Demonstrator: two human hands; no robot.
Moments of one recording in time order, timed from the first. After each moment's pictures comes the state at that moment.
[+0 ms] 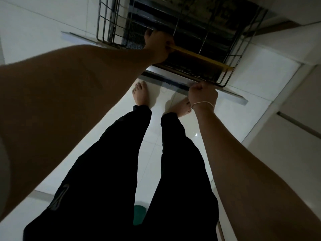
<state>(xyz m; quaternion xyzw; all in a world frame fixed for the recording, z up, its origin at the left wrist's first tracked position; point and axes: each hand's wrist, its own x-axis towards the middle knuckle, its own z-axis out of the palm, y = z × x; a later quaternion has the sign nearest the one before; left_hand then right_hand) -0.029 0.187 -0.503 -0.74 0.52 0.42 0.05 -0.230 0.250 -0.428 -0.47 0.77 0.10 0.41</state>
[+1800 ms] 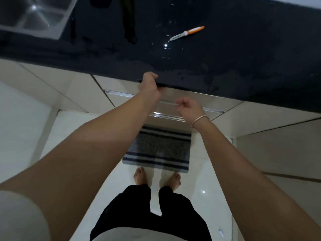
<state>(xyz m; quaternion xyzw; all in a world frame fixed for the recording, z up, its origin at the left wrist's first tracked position) -0.016 0.090 -0.065 -0.53 -0.06 0.58 -0.62 -0.179 0.144 -0.067 -0.57 0.64 -0.18 0.49</state>
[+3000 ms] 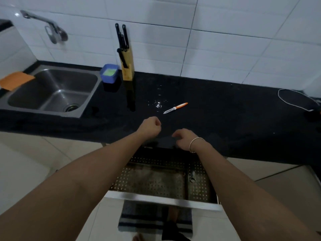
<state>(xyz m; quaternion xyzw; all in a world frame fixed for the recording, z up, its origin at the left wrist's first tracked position) 0.031 0.040 0.031 -0.70 0.58 0.36 -0.20 -0.169 0.039 0.041 -0.75 0.57 0.05 0.34</state>
